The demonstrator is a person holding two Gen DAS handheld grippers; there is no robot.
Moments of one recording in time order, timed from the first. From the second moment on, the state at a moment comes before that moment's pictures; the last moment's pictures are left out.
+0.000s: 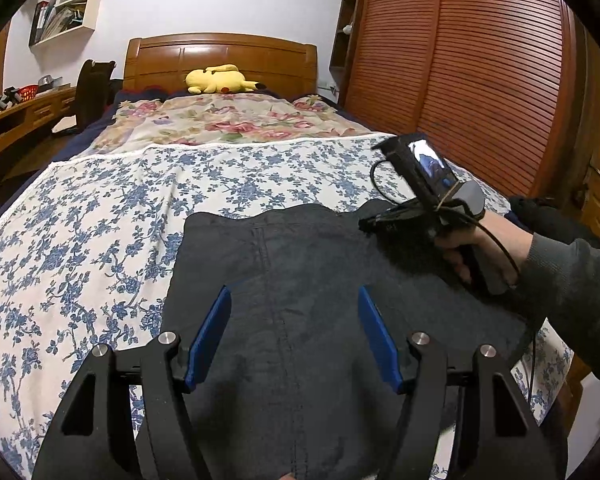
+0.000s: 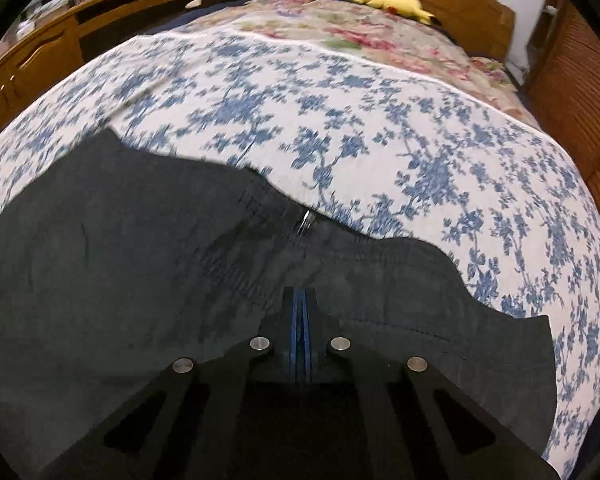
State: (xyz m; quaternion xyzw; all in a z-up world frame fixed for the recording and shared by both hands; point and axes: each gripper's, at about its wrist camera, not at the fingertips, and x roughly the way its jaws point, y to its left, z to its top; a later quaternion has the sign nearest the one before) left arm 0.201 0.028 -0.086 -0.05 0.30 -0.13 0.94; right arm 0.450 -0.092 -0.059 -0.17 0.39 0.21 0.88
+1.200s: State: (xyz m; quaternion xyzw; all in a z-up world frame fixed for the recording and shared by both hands) left arm 0.174 -0.088 -0.089 0.01 0.31 -0.23 0.92; right arm 0.235 -0.333 -0.057 -0.05 0.39 0.10 0.91
